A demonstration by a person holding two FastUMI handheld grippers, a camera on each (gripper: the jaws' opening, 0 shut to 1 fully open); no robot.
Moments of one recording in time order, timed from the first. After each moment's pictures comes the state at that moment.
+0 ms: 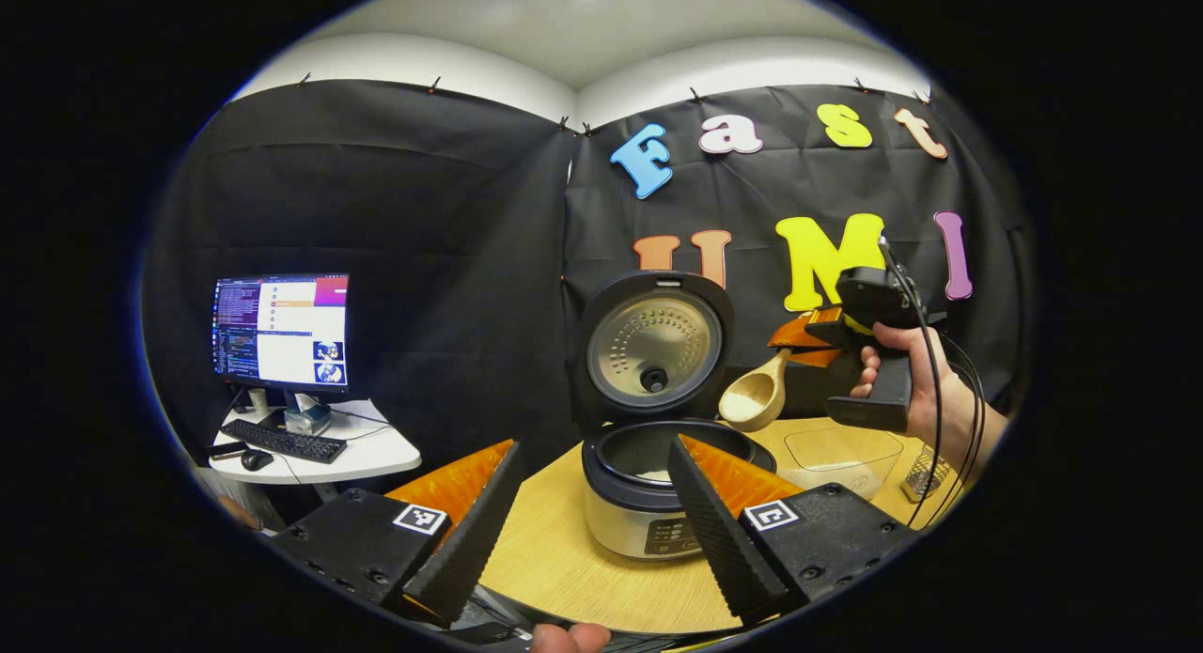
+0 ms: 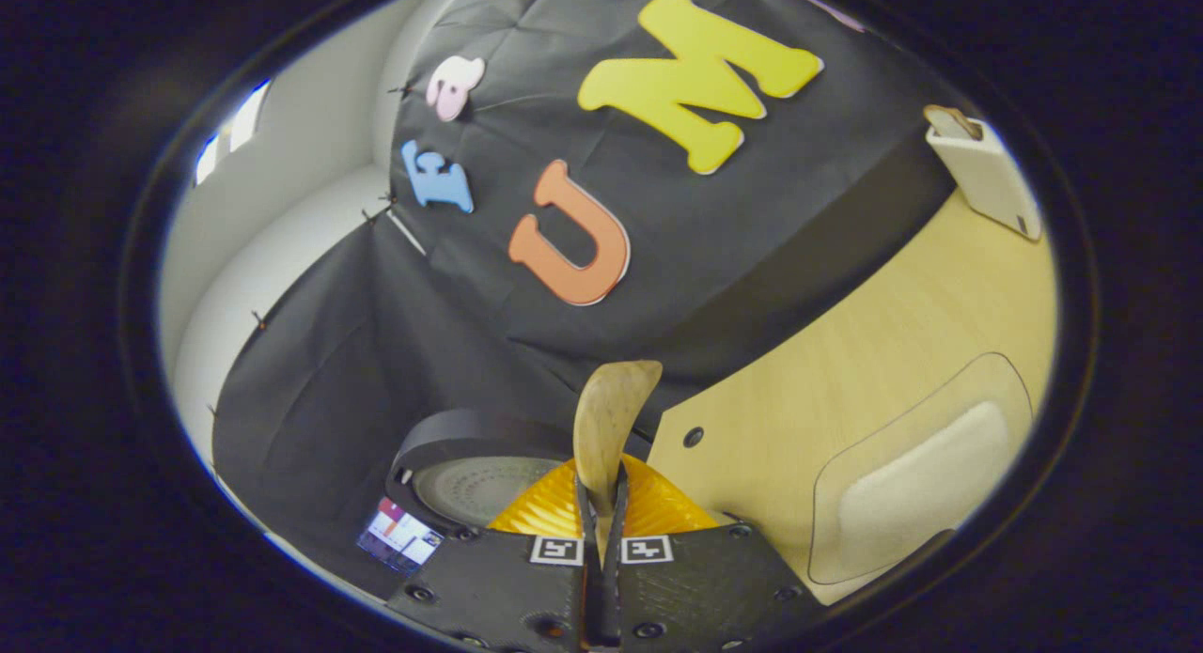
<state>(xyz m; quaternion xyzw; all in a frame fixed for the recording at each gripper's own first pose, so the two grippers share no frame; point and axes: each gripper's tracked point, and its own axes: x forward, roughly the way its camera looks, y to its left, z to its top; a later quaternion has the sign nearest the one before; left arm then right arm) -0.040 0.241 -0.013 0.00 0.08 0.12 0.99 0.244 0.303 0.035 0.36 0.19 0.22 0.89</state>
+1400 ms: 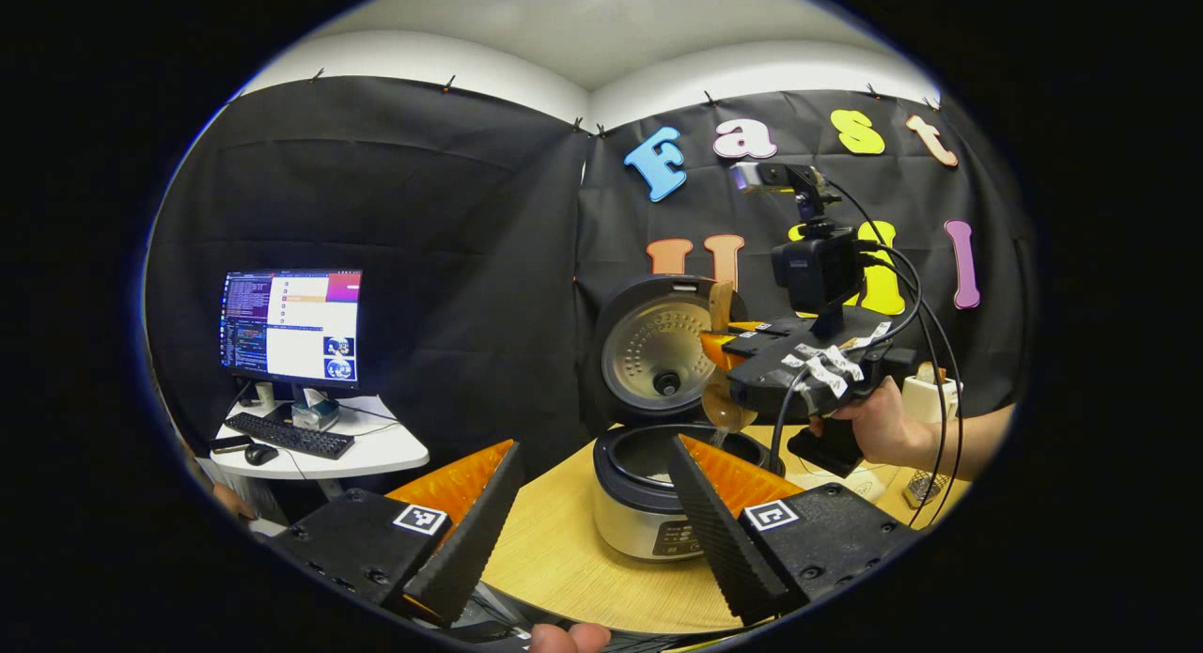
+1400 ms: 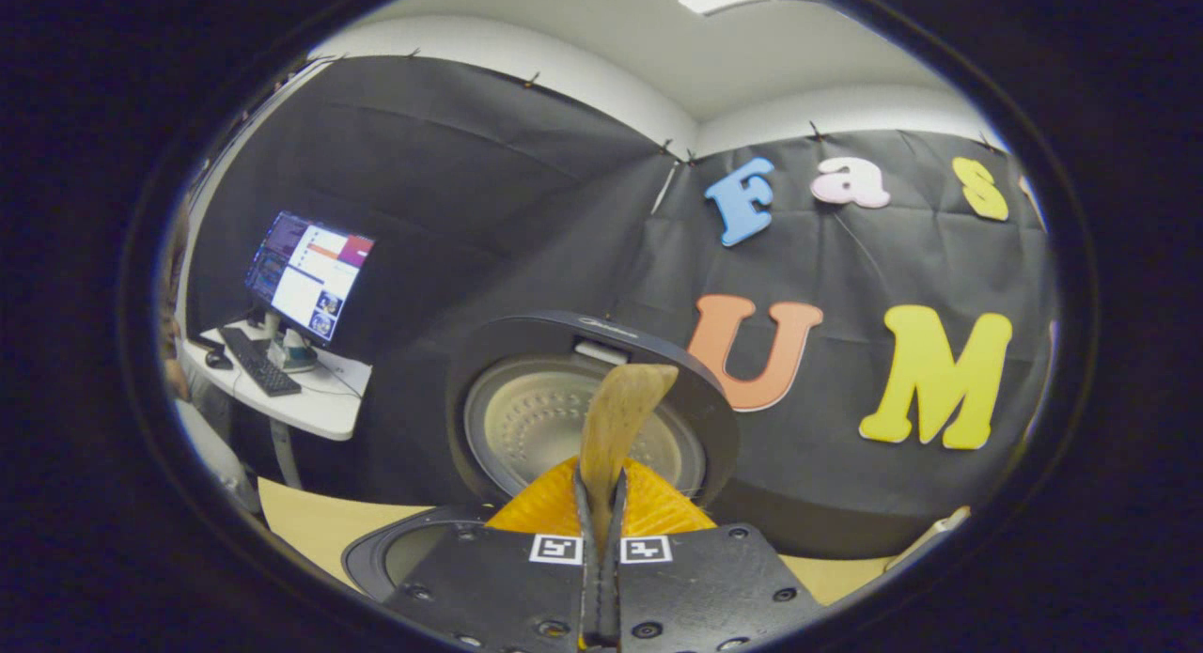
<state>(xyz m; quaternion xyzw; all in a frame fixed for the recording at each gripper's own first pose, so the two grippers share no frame) -0.042 0.245 -0.007 -0.01 0.07 0.14 0.99 0.194 0.424 0.055 -0.17 -0.06 0.27 0.95</state>
